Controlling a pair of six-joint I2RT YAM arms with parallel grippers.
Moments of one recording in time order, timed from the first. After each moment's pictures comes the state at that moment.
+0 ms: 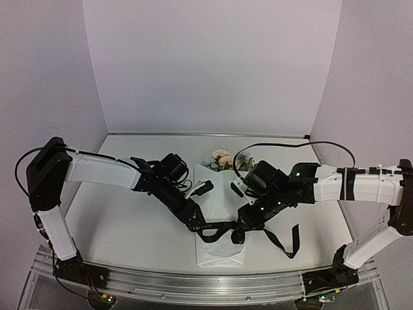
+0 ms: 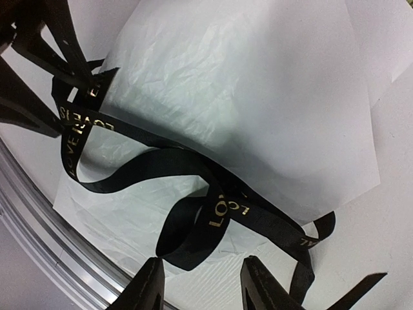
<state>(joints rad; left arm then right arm) -0.90 1.80 1.14 -0.36 0.64 -0.14 1.03 1.47 1.05 -0.71 0.03 0.40</state>
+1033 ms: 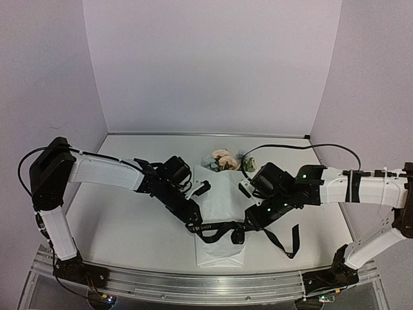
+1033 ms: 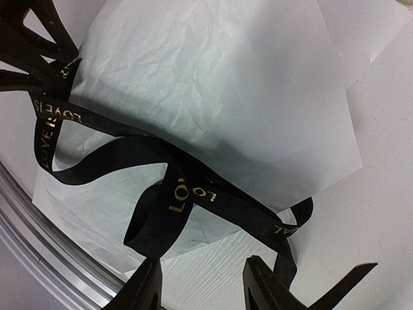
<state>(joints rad) -0.92 1.82 1.15 -0.38 0.43 -0.21 1.00 1.42 0.99 -0.72 0.06 0.39</state>
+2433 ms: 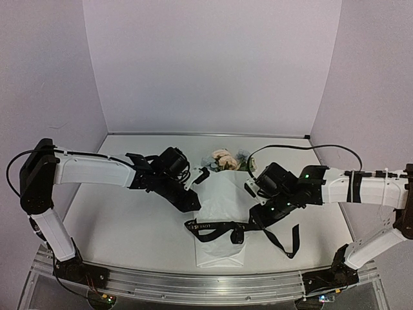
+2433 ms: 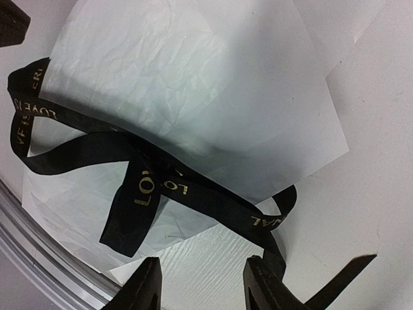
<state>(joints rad) -0.94 1.73 1.16 -0.38 0.25 -0.19 0.95 1.40 0.95 -0.72 0.06 0.41</state>
